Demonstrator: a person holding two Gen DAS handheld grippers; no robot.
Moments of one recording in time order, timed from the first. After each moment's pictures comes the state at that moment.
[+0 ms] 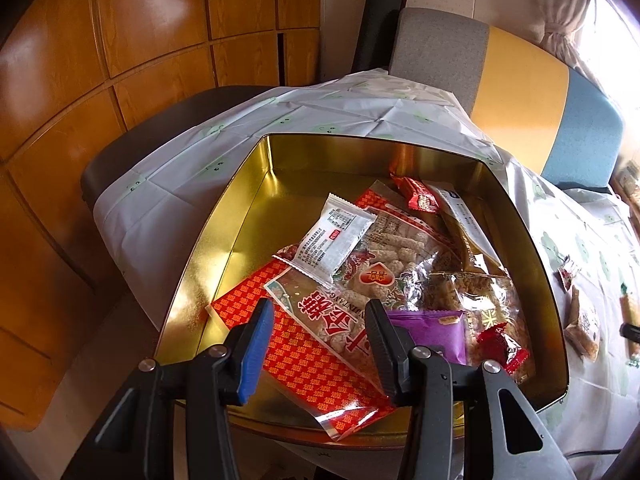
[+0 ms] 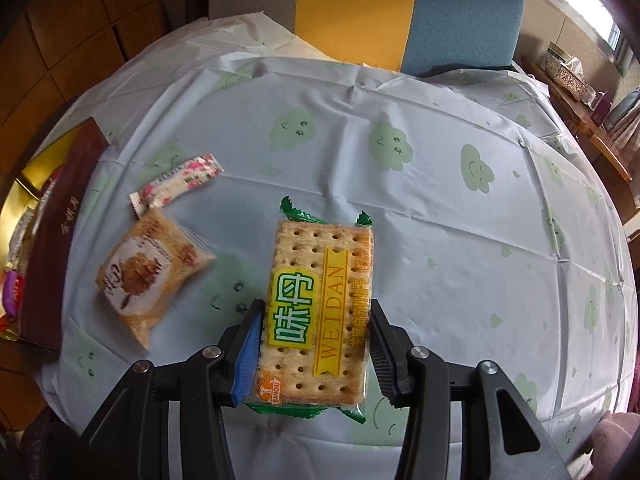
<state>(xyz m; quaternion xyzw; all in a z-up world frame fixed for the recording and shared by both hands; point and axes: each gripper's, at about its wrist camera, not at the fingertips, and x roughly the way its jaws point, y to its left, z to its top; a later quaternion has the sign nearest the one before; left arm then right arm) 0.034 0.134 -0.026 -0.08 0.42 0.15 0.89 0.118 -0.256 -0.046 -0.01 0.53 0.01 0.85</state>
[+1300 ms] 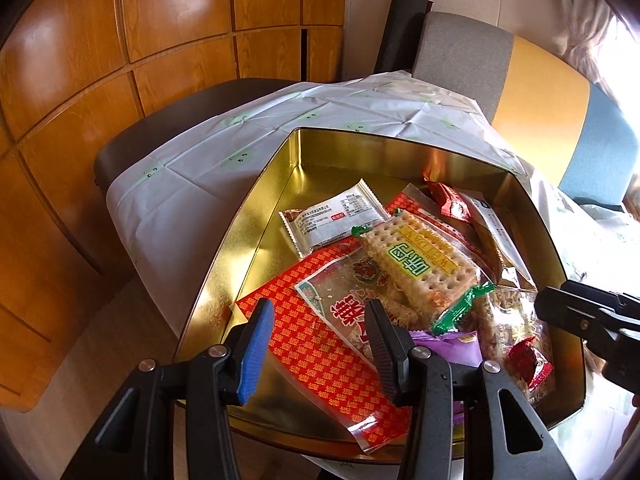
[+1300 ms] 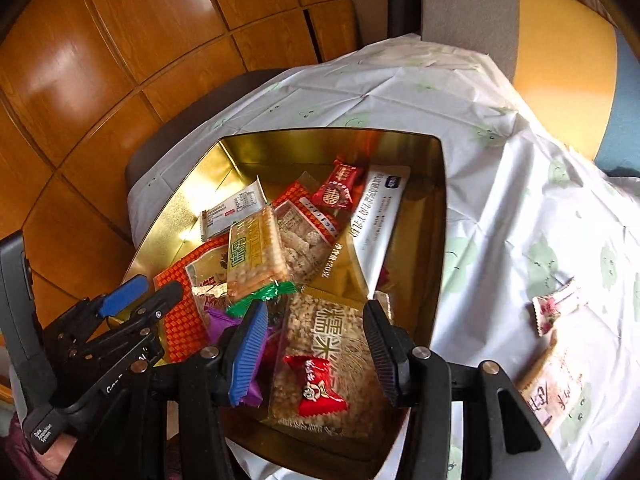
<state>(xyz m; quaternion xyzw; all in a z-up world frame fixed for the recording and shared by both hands) 0.034 0.153 -0.034 -0.10 0.42 0.17 0.89 0.129 0.009 -0.023 -0.03 0.49 0.27 0.83</state>
